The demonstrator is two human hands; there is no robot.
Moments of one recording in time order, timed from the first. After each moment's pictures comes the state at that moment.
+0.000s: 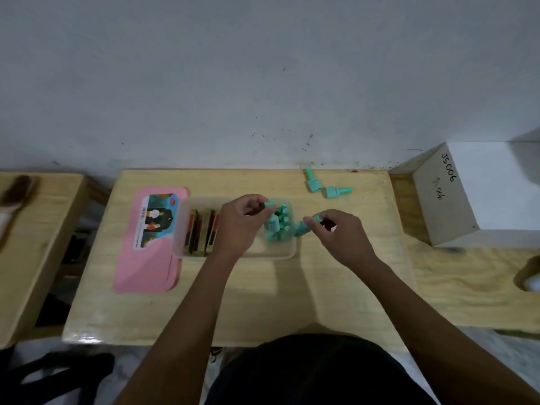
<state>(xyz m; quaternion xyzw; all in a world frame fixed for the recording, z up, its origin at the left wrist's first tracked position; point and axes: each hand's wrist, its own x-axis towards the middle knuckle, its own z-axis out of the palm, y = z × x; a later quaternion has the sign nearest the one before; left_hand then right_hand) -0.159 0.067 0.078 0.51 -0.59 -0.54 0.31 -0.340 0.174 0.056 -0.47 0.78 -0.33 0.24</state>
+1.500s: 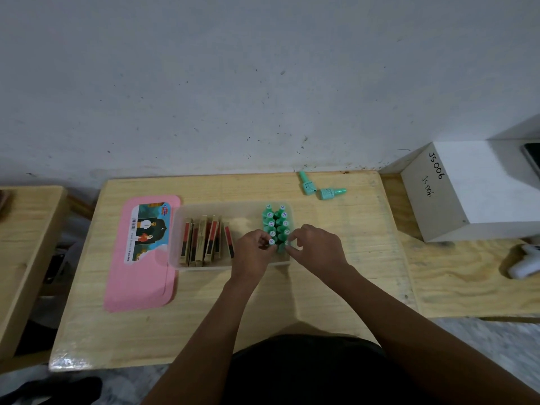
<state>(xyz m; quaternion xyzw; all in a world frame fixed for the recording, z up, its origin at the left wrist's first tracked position) -0.154 0.088 0.002 0.53 -0.70 -0.44 0.17 -0.297 0.157 0.021 -0.56 0.81 -0.08 0.16</state>
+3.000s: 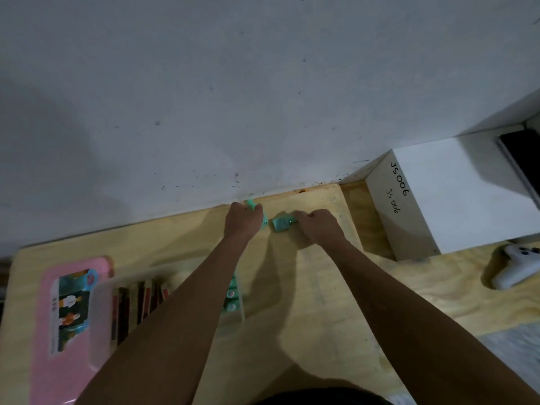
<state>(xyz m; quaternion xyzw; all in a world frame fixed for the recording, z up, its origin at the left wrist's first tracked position) -0.354 -0.025 -0.024 0.64 -0.62 -0.46 0.02 -0.485 0.091 -0.039 -0.16 0.88 -0.21 0.39</state>
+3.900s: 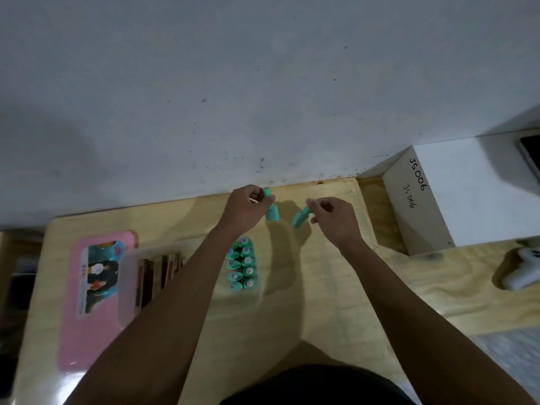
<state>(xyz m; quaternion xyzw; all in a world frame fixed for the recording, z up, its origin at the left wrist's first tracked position) -0.298 -0.023 0.031 0.49 -0.70 -0.51 0.11 -0.442 0.113 0.024 -0.20 0.82 -0.43 0.33</state>
